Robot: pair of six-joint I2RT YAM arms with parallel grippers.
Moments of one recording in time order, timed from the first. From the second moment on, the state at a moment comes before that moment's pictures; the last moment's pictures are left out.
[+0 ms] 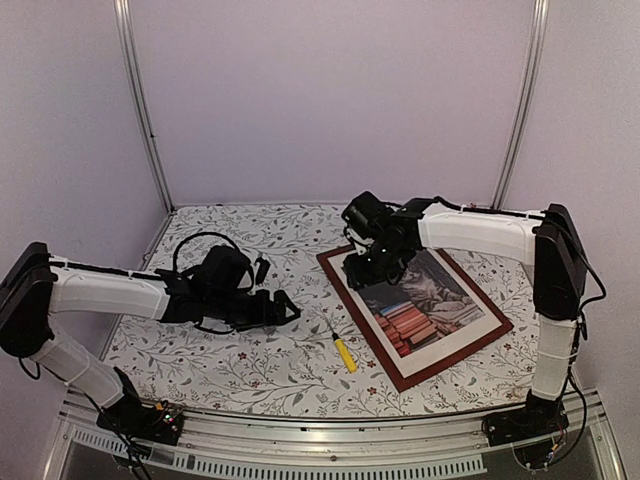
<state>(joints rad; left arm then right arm) -0.81 1.45 0.71 -0.04 0.15 -0.77 0.82 2.01 1.68 -0.76 0.13 0.39</state>
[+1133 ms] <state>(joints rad) -1.03 1.85 1.13 -0.29 -0.08 -0.70 1.11 1.86 1.20 -0.77 0.22 0.70</state>
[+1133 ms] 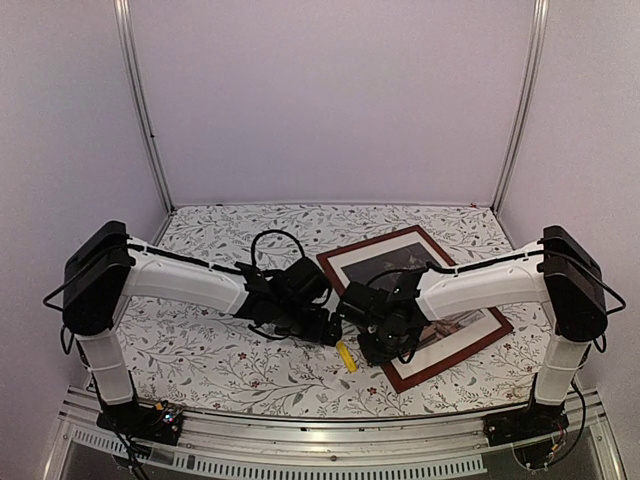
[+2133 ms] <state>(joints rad) -1.08 1.88 1.12 -0.47 -0.24 -0.71 1.12 1.87 1.26 -0.81 0.22 0.76</state>
